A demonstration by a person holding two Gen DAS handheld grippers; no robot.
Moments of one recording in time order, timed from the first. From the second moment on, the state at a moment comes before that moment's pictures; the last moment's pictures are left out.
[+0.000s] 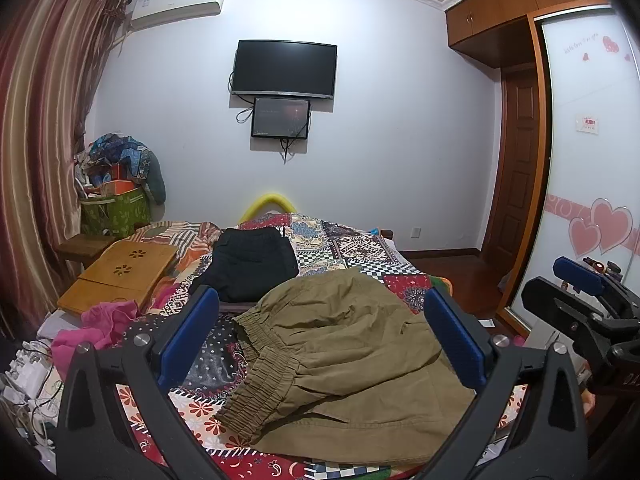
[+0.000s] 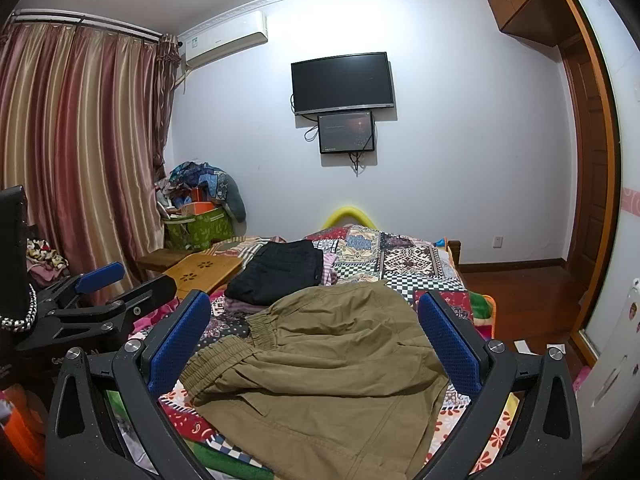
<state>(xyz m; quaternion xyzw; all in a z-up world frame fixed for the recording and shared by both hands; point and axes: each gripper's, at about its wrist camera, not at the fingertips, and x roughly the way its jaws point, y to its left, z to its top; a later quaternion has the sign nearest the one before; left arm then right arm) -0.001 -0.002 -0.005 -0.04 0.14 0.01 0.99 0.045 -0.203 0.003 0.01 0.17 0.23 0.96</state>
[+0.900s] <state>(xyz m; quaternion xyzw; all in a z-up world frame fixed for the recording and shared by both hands) 0.000 -0.002 -0.005 -0.04 0.14 0.00 0.99 0.048 -0.206 0.000 0.01 0.17 0.23 0.96</state>
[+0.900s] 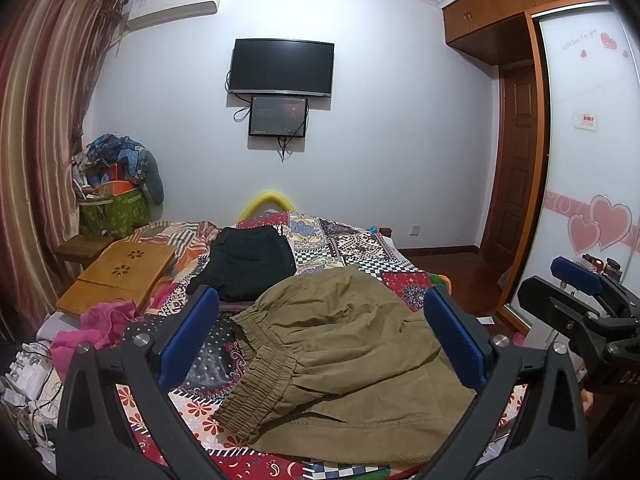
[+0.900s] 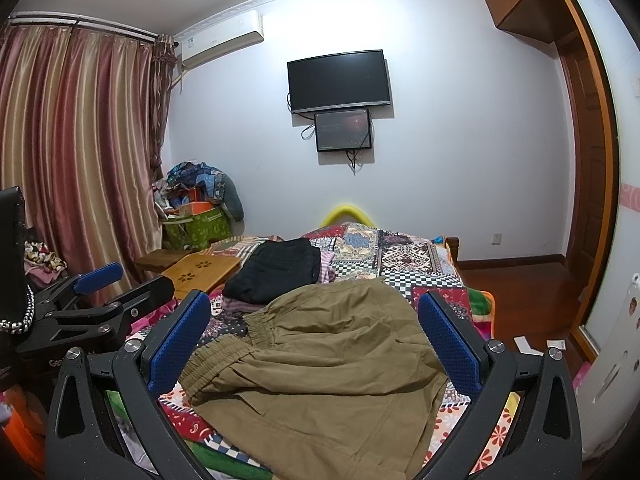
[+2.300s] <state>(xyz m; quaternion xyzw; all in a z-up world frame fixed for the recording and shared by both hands) 0.279 0.144 -0.121 -0.01 0.39 0.07 0.92 0.355 -0.207 -0.076 -0.07 0.34 0.24 0.91</state>
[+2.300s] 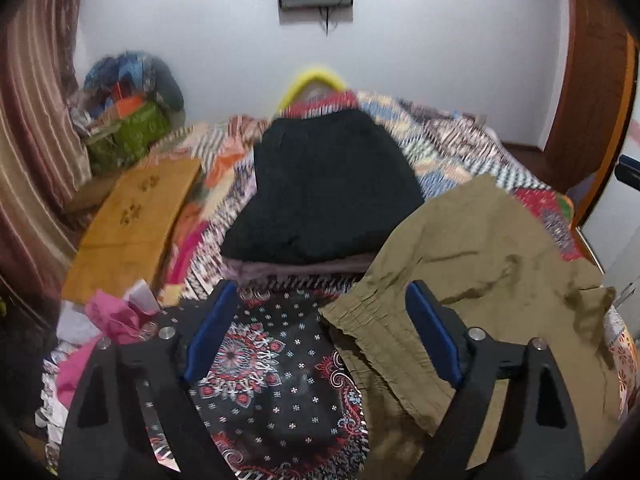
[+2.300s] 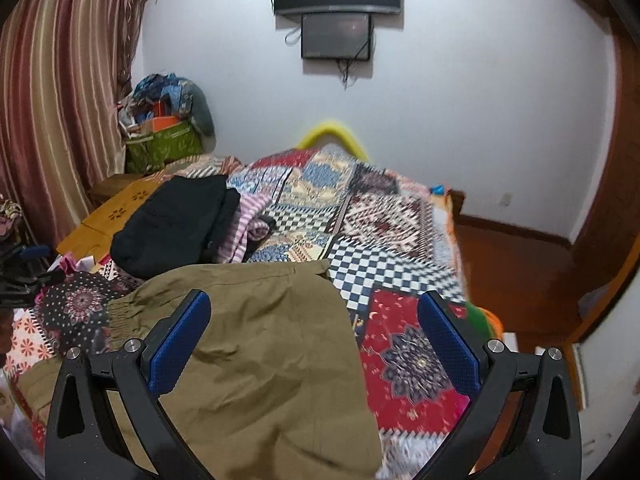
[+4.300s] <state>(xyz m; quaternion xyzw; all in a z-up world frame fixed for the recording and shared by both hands) 0.348 0.104 -0.174 -0.05 0.46 -0.08 0.88 0.461 -0.177 -0.139 -0.02 0.43 0.39 0.82</state>
